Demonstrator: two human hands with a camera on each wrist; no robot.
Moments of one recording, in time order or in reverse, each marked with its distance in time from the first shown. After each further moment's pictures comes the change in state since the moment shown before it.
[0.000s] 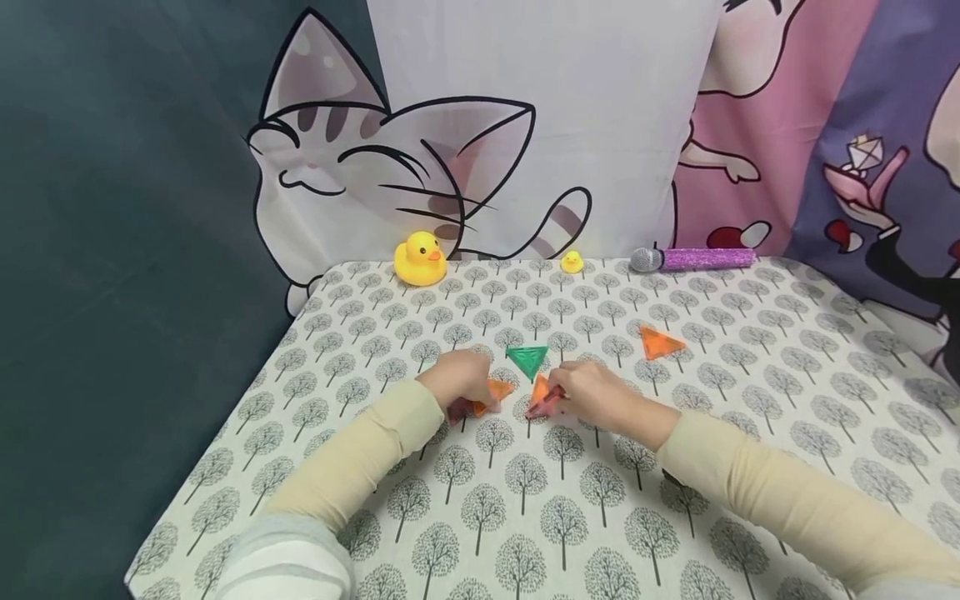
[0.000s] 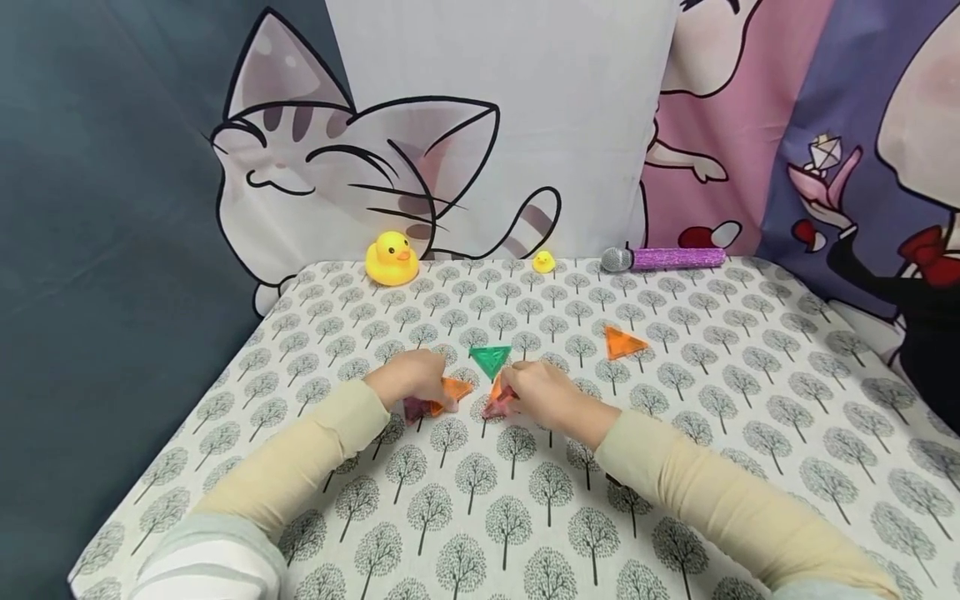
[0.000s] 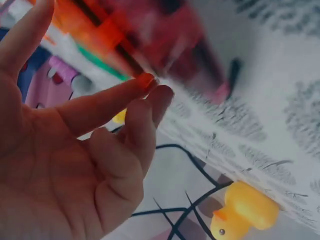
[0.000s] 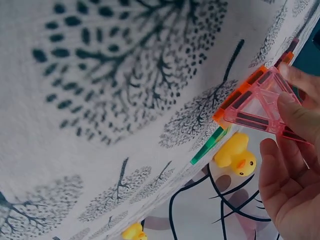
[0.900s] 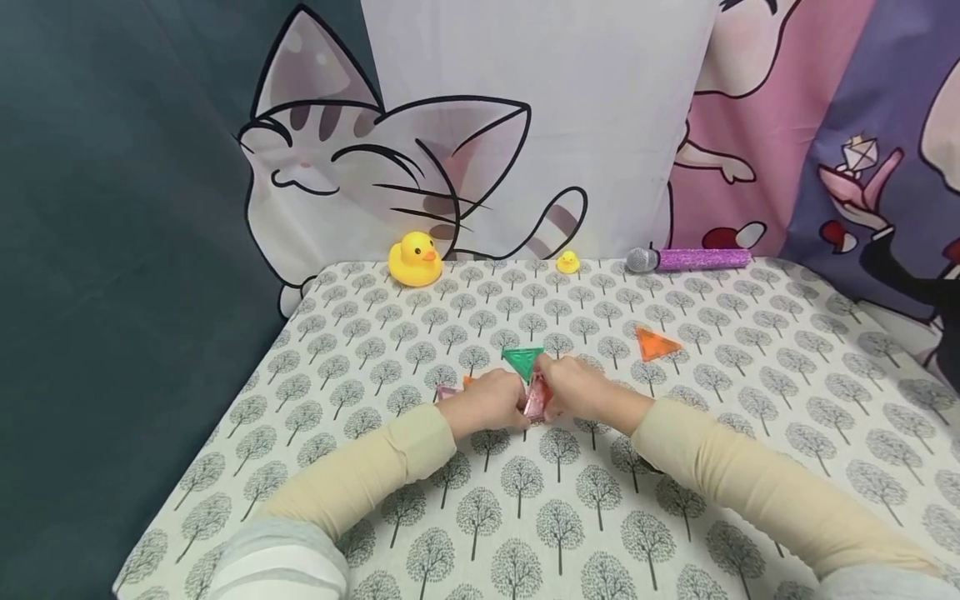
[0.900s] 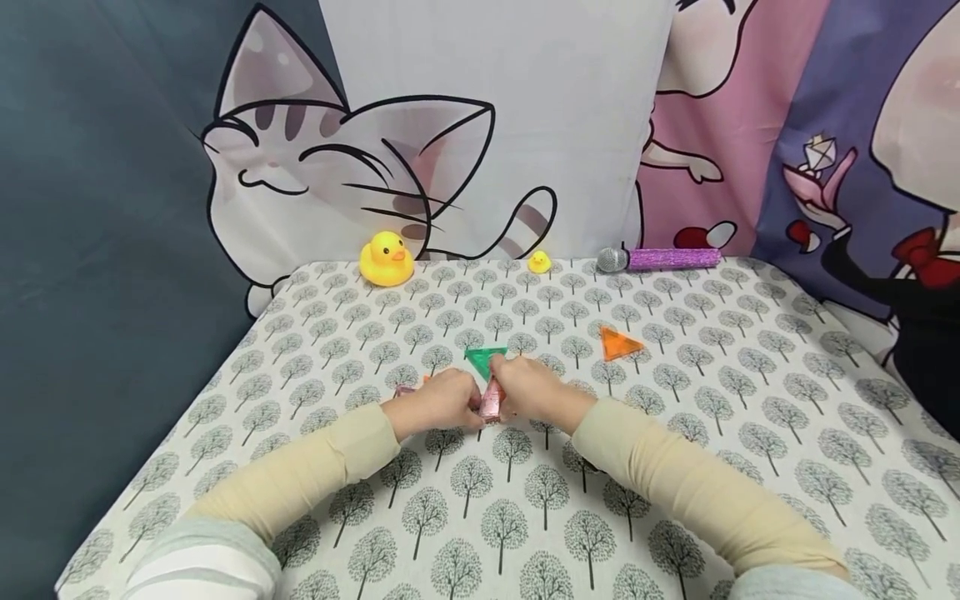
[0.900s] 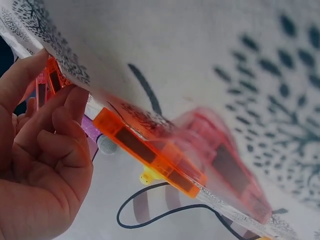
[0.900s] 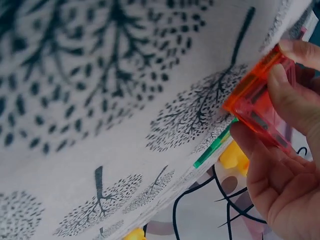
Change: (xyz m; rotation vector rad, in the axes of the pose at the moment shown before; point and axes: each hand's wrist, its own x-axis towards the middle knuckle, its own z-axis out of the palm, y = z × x) left_hand -0.010 0.036 0.025 -0.175 0.127 0.297; right_hand 0.022 0.005 0.008 0.140 -0.231 0.243
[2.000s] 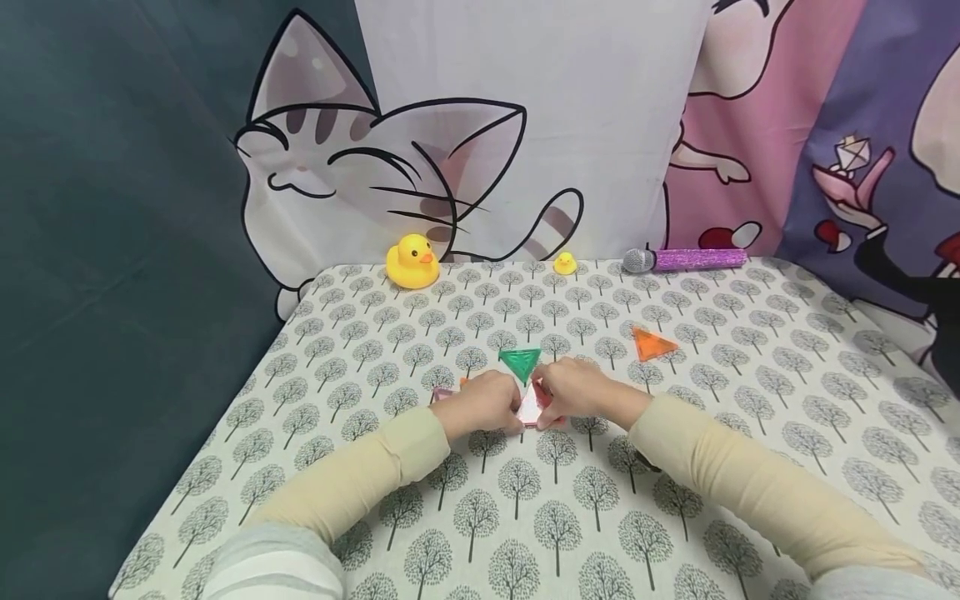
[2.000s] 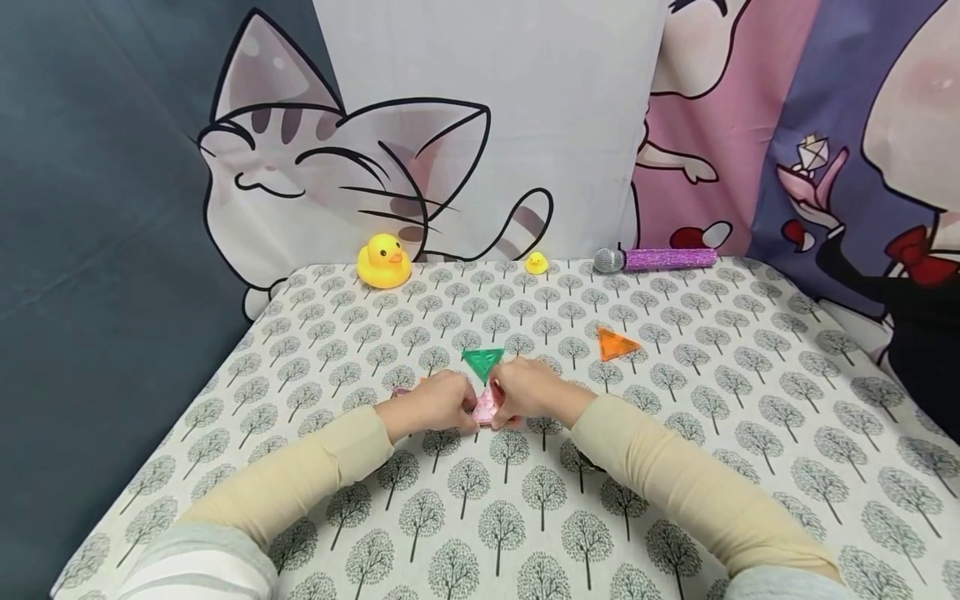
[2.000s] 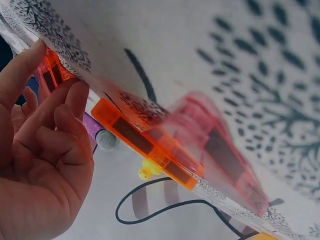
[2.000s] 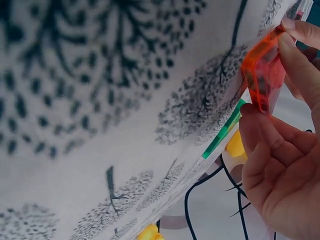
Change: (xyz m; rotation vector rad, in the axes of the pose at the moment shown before) left_hand -0.002 -0.006 0.000 0.014 0.019 0.010; right_hand 0.002 0.005 -0.004 -0.106 -0.083 -0.013
